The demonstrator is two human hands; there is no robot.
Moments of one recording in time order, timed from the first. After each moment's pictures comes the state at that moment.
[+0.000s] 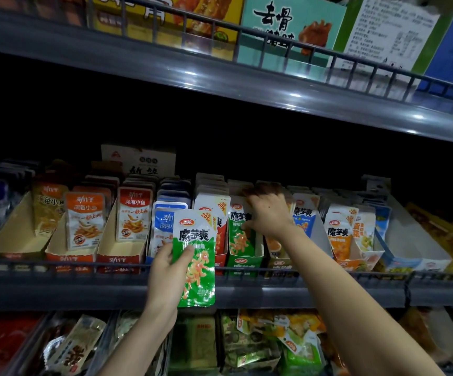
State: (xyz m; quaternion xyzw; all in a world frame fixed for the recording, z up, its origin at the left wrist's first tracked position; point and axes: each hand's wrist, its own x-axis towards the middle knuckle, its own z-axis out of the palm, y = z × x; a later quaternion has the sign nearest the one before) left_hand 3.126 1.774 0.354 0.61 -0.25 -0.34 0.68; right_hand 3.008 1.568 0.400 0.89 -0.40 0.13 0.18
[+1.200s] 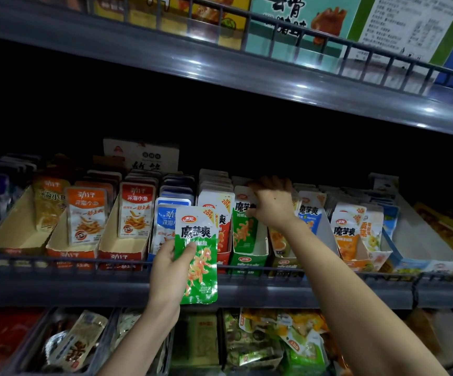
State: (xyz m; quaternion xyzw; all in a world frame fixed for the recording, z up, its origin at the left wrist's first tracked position) left_hand 3.130 1.768 0.347 0.60 -0.25 -0.33 0.68; right_hand 3.016 1.556 0.402 0.87 -0.39 0.20 0.22
